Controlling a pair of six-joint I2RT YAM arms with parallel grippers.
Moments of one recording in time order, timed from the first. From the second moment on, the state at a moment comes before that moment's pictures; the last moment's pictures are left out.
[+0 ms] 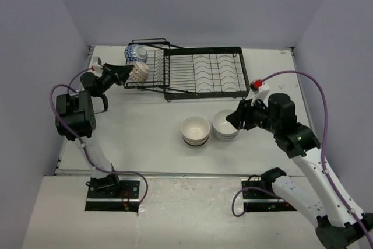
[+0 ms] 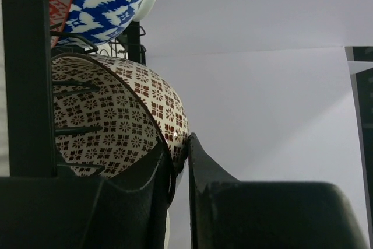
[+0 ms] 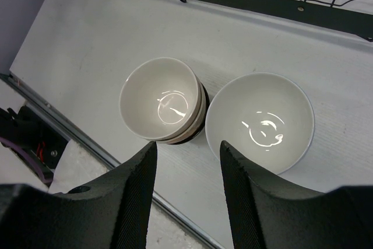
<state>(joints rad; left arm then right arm) 0.24 1.97 0.91 1.15 0.86 -1.61 0.42 0.77 0.91 -0.63 -0.28 0.30</state>
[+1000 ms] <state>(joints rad) 0.05 1.90 1.34 0.81 0.88 -1.25 0.43 0.76 0.91 -0.63 -0.28 0.29</state>
